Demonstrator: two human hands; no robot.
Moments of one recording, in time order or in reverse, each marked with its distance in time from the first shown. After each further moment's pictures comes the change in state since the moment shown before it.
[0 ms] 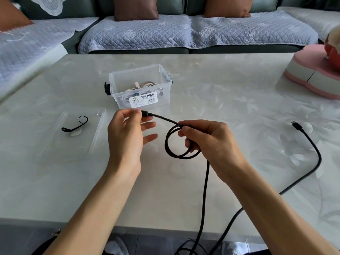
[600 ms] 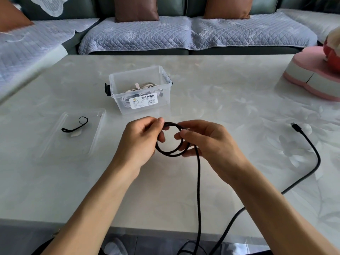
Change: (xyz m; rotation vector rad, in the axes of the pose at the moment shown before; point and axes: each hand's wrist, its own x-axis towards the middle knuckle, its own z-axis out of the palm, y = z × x) left_hand -0.002 -0.003 -0.003 0.434 -0.315 0.069; right_hand -0.002 -0.003 -0.004 0.027 -0.127 0.066
